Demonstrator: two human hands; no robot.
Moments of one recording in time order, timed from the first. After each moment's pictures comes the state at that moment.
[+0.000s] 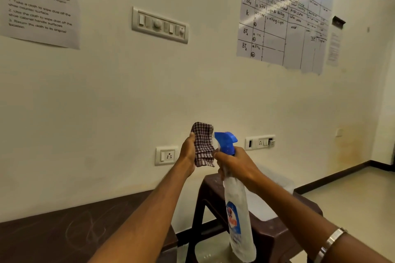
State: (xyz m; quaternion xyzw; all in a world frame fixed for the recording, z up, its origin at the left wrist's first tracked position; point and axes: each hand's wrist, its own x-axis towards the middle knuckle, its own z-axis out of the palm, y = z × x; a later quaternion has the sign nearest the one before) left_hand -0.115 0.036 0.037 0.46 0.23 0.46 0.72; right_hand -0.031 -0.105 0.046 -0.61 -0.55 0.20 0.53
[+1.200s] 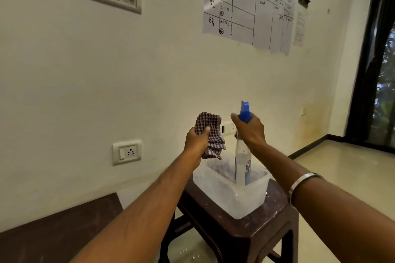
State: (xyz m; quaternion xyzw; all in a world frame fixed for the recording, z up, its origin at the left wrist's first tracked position) left_hand 0.020 0.037 0.025 0.59 0.29 0.43 0.62; right_hand 0.139 -0.051 0.054 -0.68 -0.36 -0.02 0.64
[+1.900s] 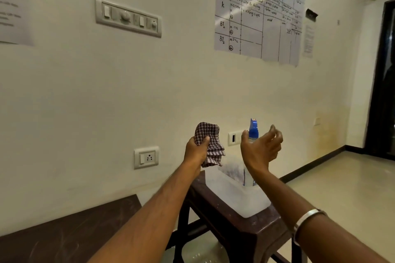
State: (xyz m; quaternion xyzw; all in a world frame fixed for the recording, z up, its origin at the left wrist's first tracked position) left_hand -0.043 0.008 0.032 0.58 0.28 0.47 0.60; right_hand 0.075 -0.085 0.035 -0.72 -0.24 -0.19 0.63
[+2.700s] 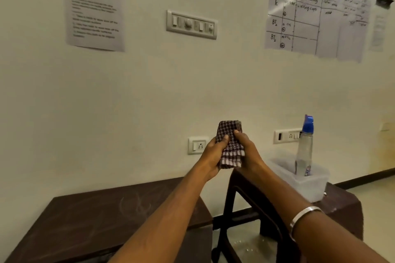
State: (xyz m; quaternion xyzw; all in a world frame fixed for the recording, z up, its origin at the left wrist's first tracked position) left_hand -0.185 -0.014 0.010 0.53 0.20 0.43 0.70; right_hand -0.089 -0.062 0.016 -0.35 -0.37 0.45 0.74
